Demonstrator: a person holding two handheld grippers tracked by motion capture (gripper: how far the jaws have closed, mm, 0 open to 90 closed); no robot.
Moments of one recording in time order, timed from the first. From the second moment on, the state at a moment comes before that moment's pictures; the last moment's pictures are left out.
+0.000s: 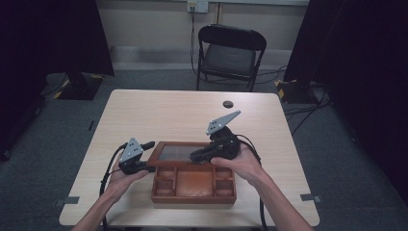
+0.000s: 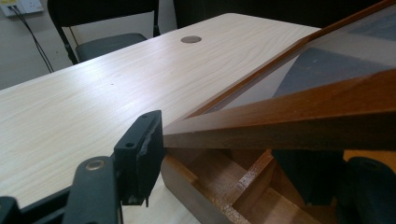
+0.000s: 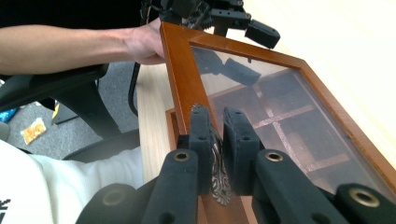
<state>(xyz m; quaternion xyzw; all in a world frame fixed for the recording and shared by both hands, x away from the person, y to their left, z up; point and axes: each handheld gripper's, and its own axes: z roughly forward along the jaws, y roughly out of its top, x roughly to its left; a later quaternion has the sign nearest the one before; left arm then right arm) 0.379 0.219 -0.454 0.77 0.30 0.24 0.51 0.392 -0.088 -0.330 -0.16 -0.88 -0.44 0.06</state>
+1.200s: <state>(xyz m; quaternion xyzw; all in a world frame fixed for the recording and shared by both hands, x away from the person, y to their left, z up) 0.385 0.214 -0.452 0.77 0.30 0.22 0.52 0.390 -0.132 -0.333 -0.22 -0.84 -0.49 0.00</state>
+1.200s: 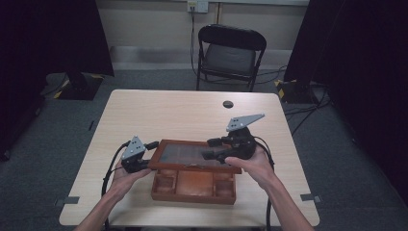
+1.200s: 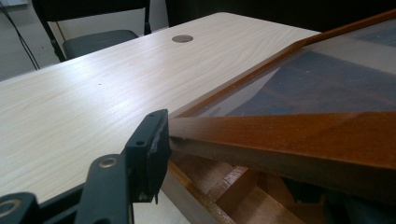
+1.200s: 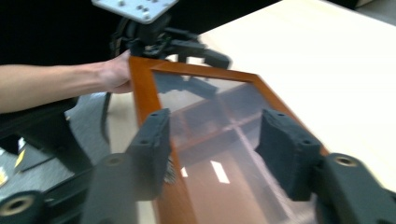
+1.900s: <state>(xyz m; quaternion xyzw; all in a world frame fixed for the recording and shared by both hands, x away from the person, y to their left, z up) 0.386 0.214 -0.451 0.77 0.30 0.21 0.52 0.382 -0.237 -0.382 -0.34 -0.78 -0.52 -0.09</state>
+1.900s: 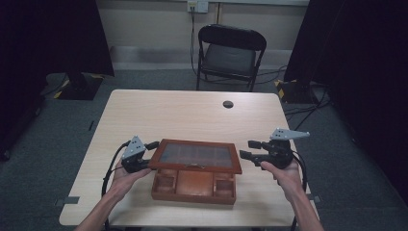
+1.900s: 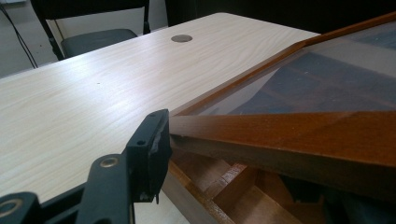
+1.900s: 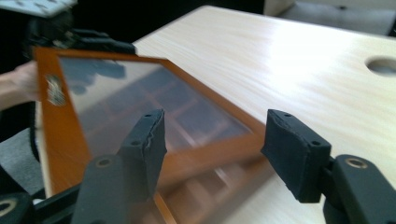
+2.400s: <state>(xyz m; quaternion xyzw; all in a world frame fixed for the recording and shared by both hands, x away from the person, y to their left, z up) 0.387 0.213 -0.451 0.77 0.30 0.21 0.52 0.372 -0.232 -0.426 -0.34 -0.80 -0.48 -0.10</state>
